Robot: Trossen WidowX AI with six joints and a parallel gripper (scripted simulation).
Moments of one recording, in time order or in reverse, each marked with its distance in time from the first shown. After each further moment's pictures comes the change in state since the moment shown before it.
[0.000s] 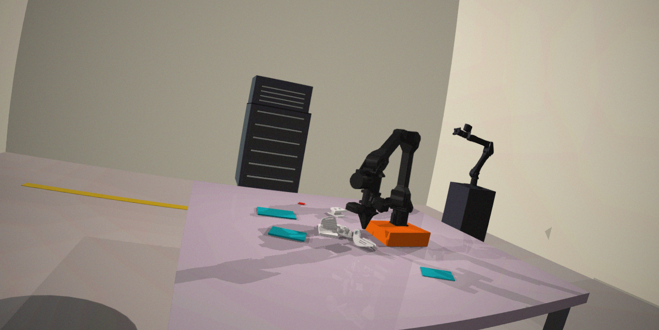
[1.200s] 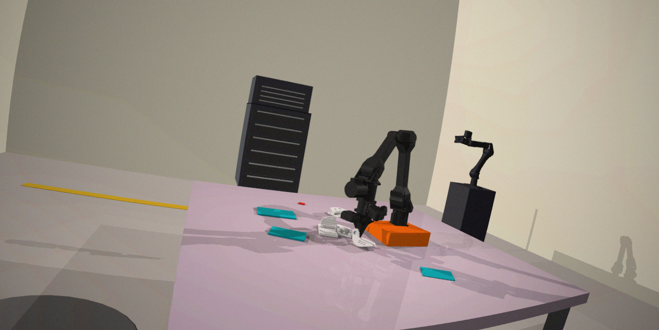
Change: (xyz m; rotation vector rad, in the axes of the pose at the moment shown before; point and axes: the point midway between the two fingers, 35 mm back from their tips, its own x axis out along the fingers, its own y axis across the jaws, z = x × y) arm 0.031 -0.017 0.000 0.001 0.001 0.000
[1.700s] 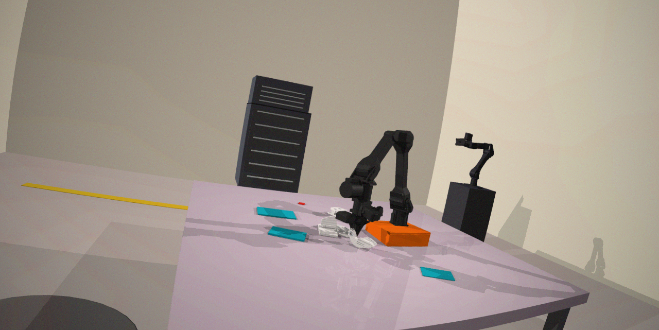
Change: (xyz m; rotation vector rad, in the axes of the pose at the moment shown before) arm 0.000 -0.025 0.000 0.000 0.000 -0.002
